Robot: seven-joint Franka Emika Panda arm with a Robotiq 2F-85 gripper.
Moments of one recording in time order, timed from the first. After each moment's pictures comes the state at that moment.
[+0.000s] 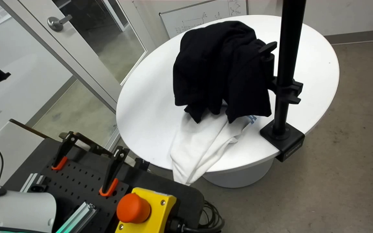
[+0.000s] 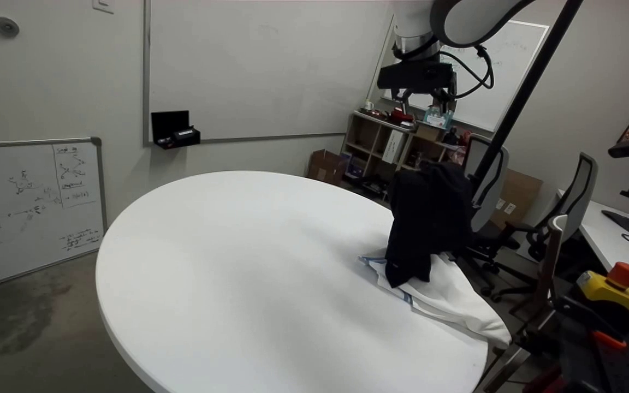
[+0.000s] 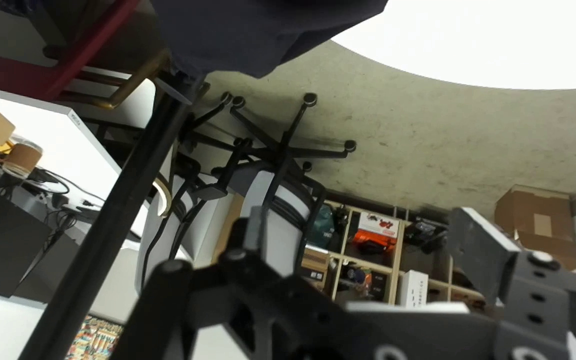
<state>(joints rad) -0.09 0.42 -0.12 -1.79 -0.88 2.03 1.69</state>
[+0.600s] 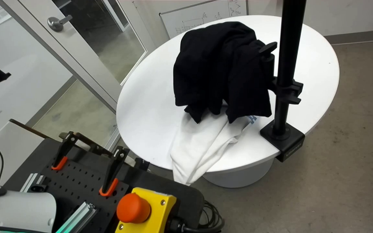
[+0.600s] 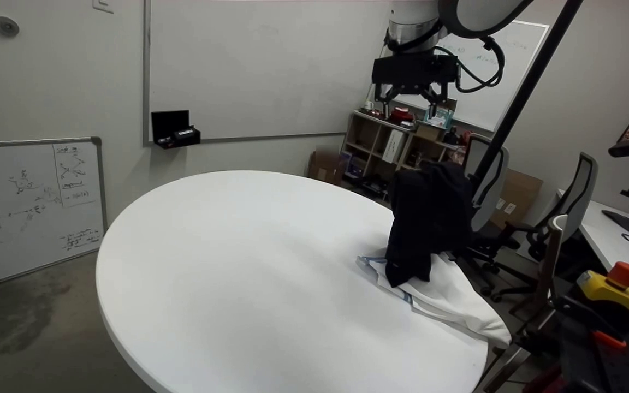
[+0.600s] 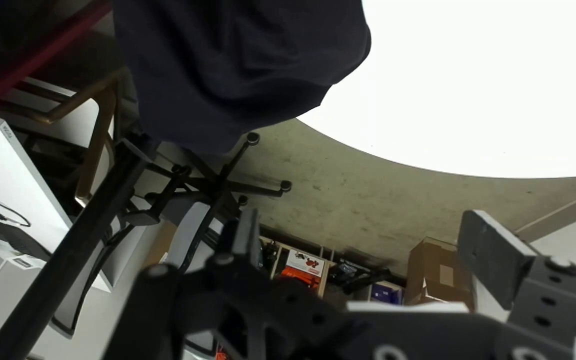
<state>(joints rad) -0.06 0.34 -0.07 -1.90 -0.82 2.13 1.59</state>
